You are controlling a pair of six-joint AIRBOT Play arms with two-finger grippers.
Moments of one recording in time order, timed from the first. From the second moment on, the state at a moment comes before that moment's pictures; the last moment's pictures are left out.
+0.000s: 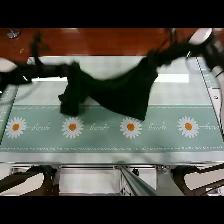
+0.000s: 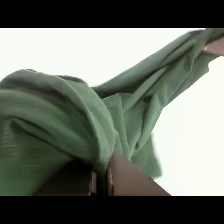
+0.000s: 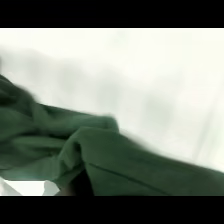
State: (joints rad) left arm 0.02 -1.27 1.21 0.50 -1.01 -0.97; right arm 0.07 -1.68 1.86 -0.96 1.27 1.40
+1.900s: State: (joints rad) left arm -0.03 -1.18 1.13 0.84 -0.81 -1.32; right arm -0.03 -1.35 1.41 -1.20 1.14 1.42
